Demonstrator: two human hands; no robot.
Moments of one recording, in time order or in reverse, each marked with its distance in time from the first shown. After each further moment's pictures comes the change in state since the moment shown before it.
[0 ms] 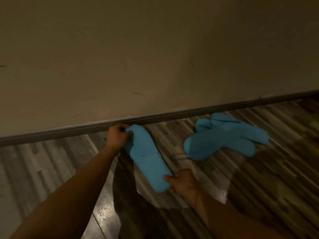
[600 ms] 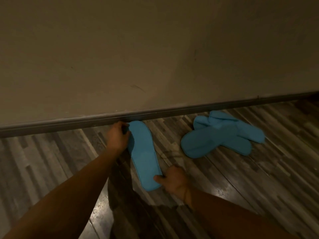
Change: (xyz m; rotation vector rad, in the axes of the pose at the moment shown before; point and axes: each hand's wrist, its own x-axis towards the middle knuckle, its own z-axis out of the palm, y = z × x) left_hand -0.009 -0.018 0.020 0.244 0.062 0.175; right_hand 0.005 -0.009 0.011 -0.548 -0.037 -0.140
